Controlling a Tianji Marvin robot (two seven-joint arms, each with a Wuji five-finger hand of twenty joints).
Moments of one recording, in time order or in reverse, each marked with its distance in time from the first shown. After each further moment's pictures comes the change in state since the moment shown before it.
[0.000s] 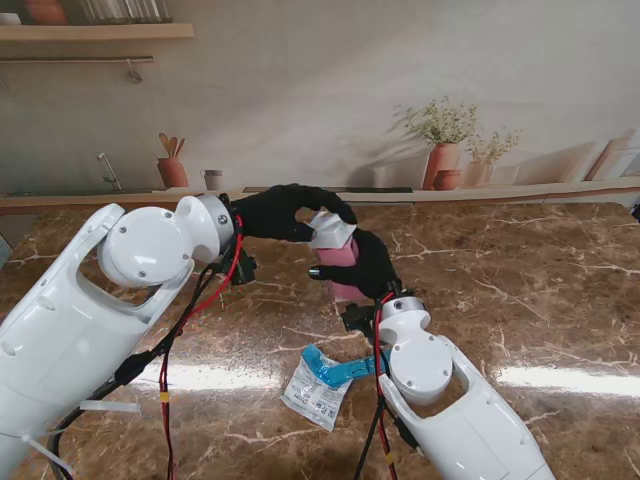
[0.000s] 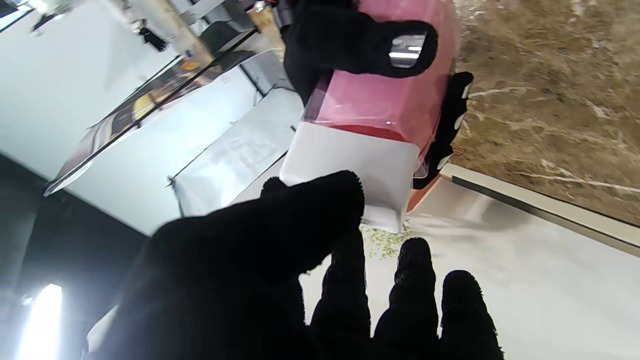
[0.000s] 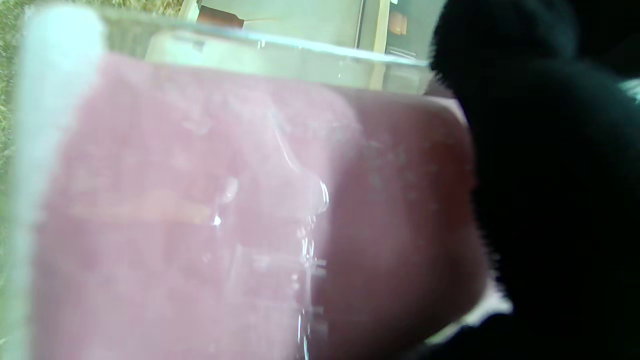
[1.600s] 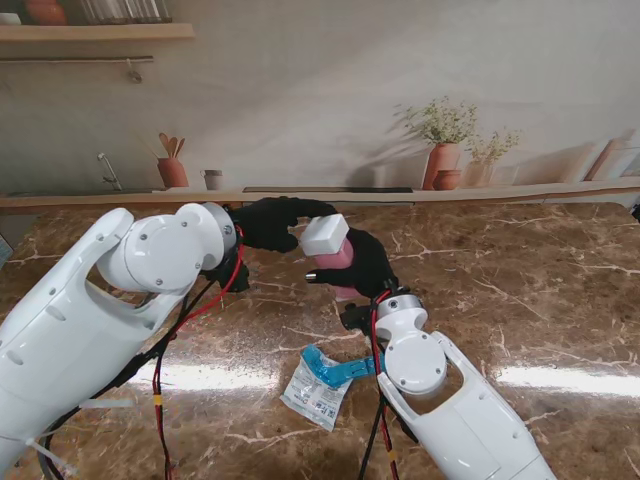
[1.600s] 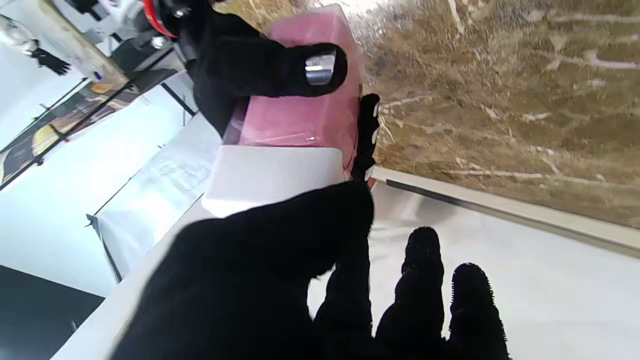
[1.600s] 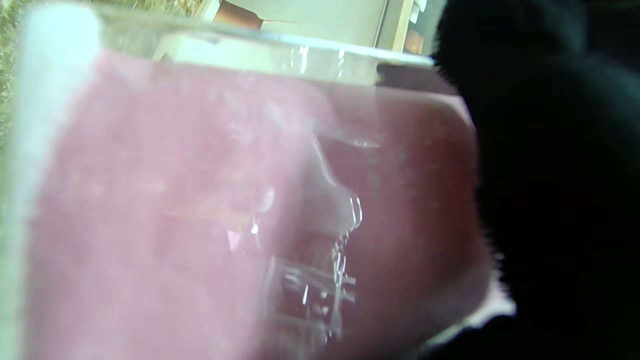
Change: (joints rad) left arm -0.020 0.027 0.054 -0.018 0.195 0.113 -0.068; right arm 0.033 0.004 -0.025 0.047 -0.102 -0.004 -0.013; left_hand 0.038 0.033 -0.033 0.030 -0.270 0.148 -0.152 -0.107 -0.056 0.043 0.025 0.064 0.051 0.068 0.051 0.020 -0.038 0.073 0.086 0.322; right_hand 0.000 -0.015 0.000 0.000 0.012 -0.006 0.000 0.000 0.000 -0.002 0.009 0.000 0.000 -0.002 0.000 0.000 -0.001 0.000 0.000 0.000
